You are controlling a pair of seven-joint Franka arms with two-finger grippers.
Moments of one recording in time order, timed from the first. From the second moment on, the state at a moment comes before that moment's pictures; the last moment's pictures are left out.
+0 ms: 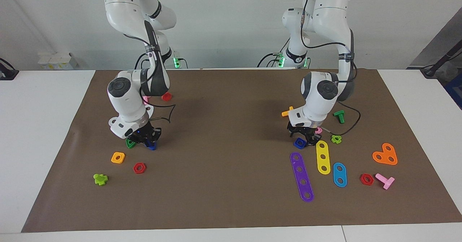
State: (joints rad) left arm -0.29 0.33 0.03 -2.02 -0.04 2.38 0.55; right arm 0.12 0.30 -0.06 -2.02 0.03 2.38 -0.09
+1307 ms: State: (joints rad) left arm -0.29 0.32 0.05 -1.99 -0.04 2.32 0.45; right arm 0.63 0.54 -0.05 -1.65 -0.03 2.39 0.81
